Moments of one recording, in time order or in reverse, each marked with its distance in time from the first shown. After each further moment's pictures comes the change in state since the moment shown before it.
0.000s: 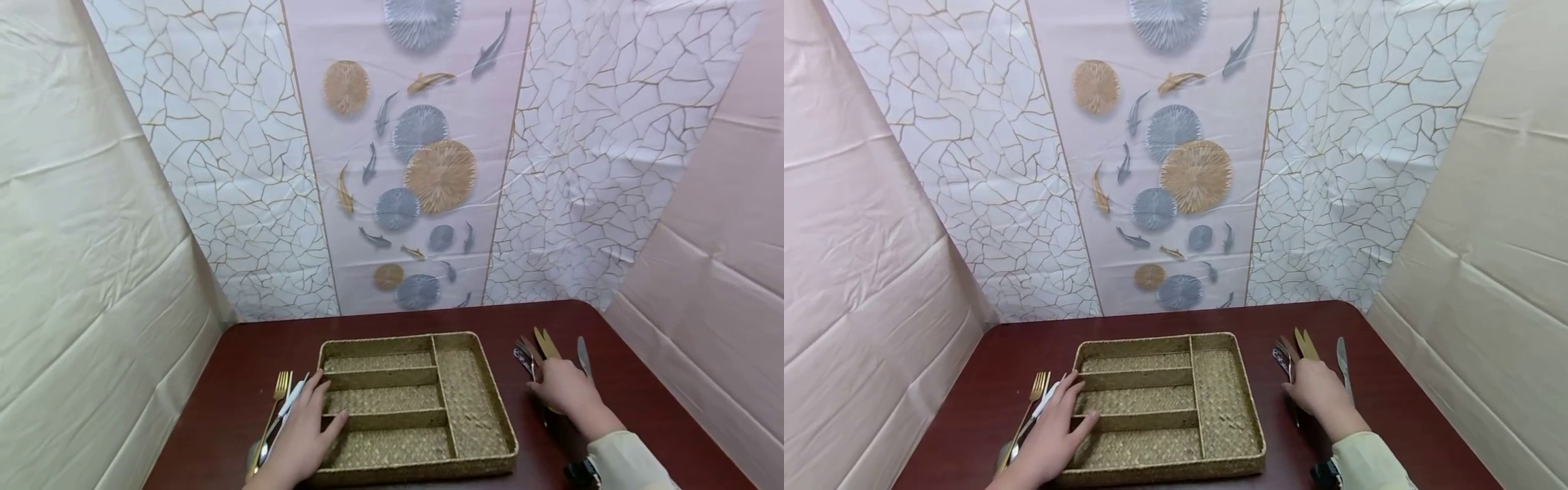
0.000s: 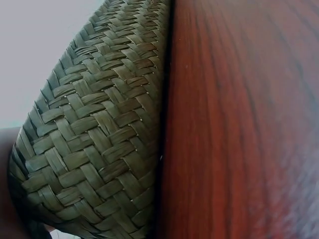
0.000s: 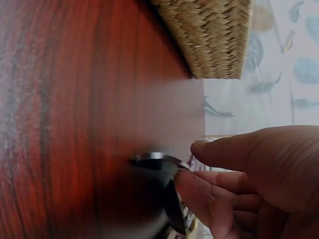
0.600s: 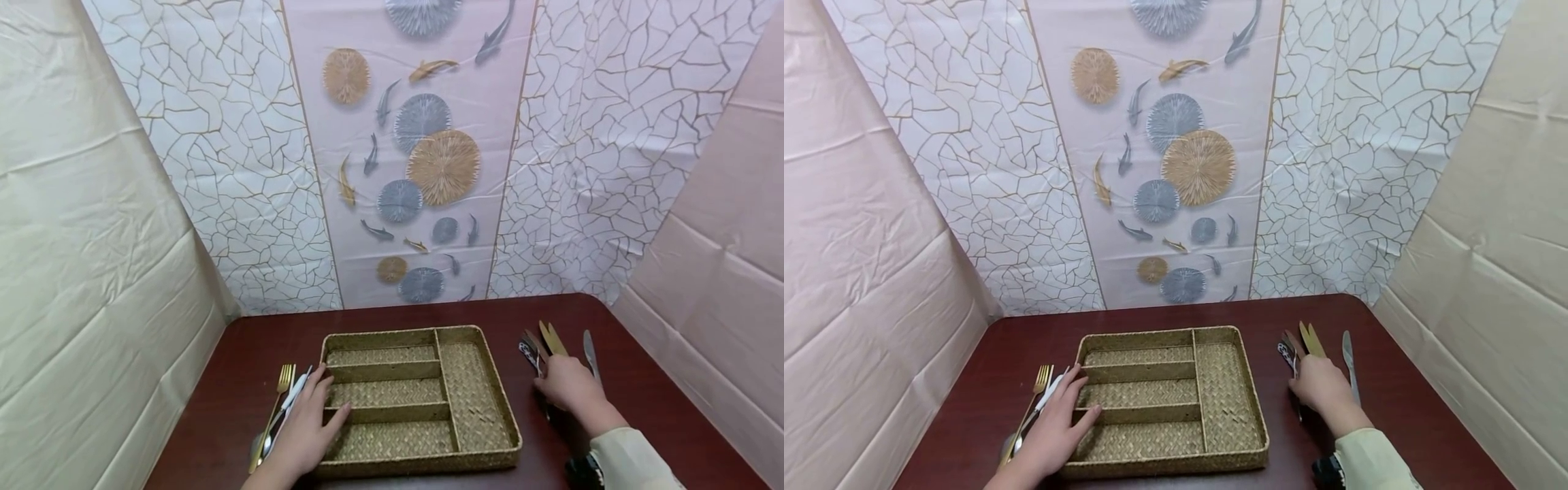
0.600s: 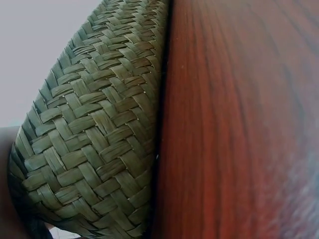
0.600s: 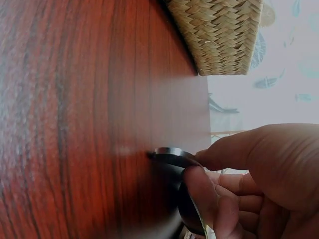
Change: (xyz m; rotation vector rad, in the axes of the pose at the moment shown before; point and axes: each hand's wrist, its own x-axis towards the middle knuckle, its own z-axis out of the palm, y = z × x) left_hand -0.005 0.003 -0.001 0.009 0.032 0.011; right_hand 0.003 0.008 0.007 0.027 -0.041 0.058
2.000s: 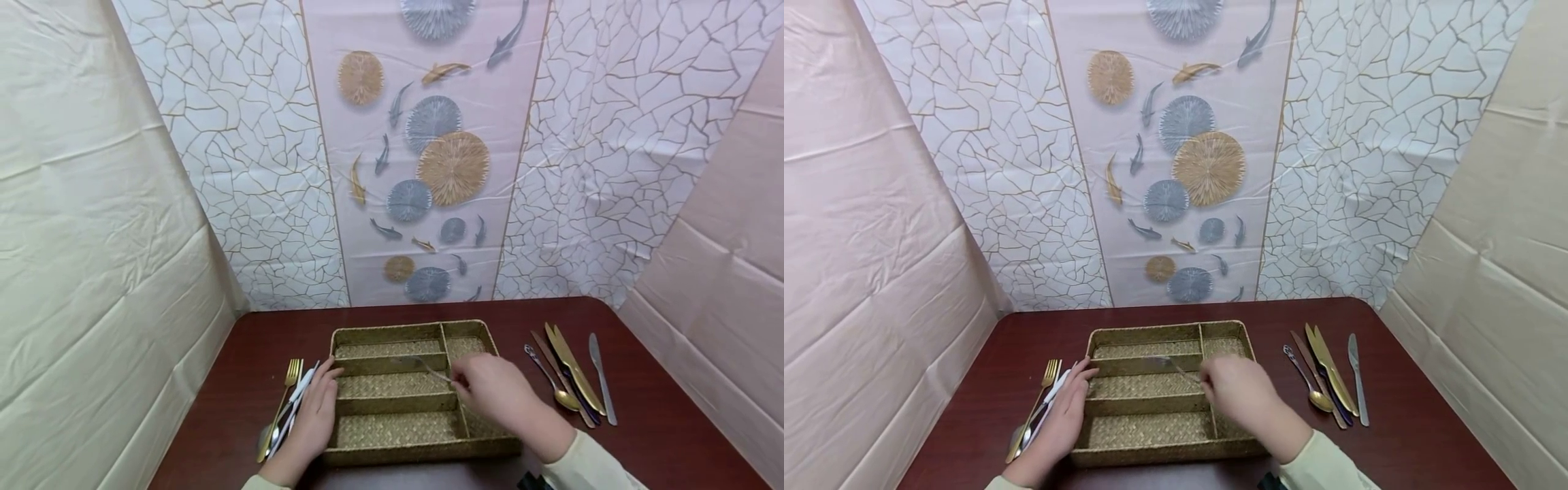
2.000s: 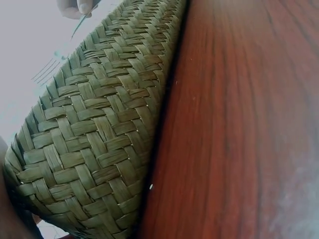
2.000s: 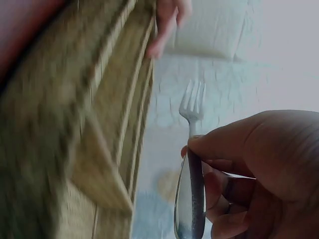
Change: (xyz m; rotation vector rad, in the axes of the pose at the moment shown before) left_hand 0.001 0.002 0.003 -0.354 0.137 0.047; right_hand -0.067 -0.177 -0.010 -0.171 0.245 -0.584
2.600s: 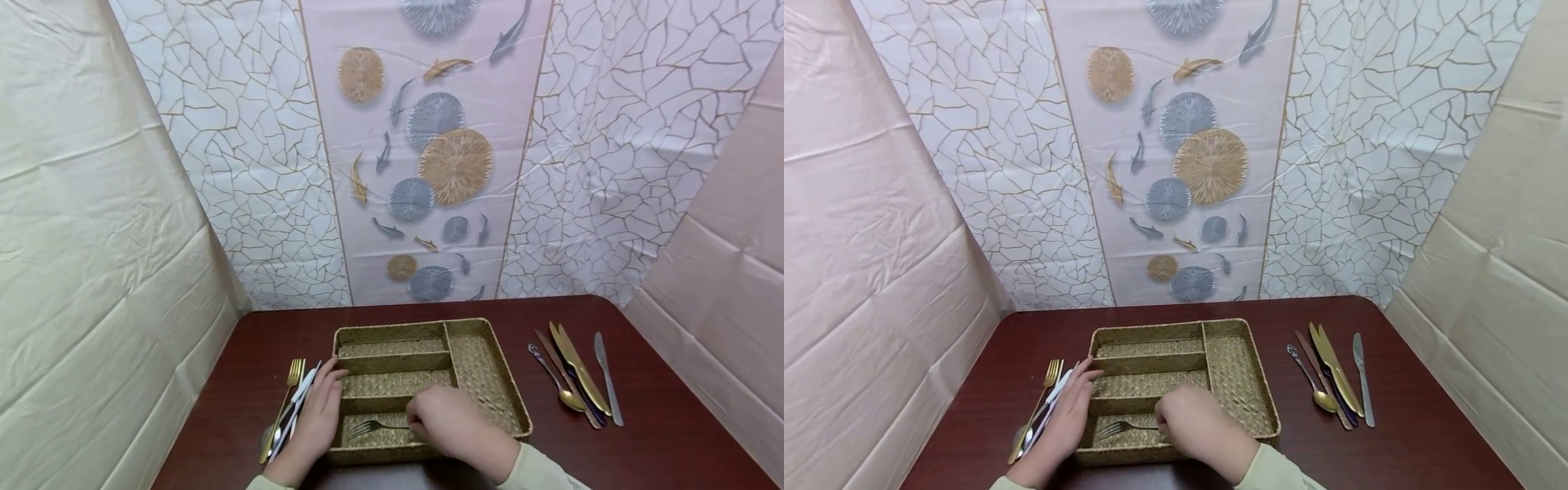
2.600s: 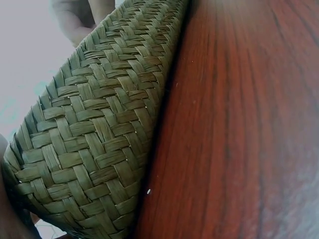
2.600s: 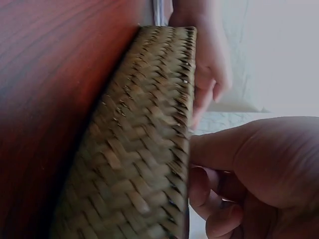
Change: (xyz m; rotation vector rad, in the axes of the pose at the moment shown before) left_hand 0.003 -0.006 0.006 -0.004 0.015 0.003; right_hand 0.007 -0.054 0.050 0.048 -0.089 -0.237
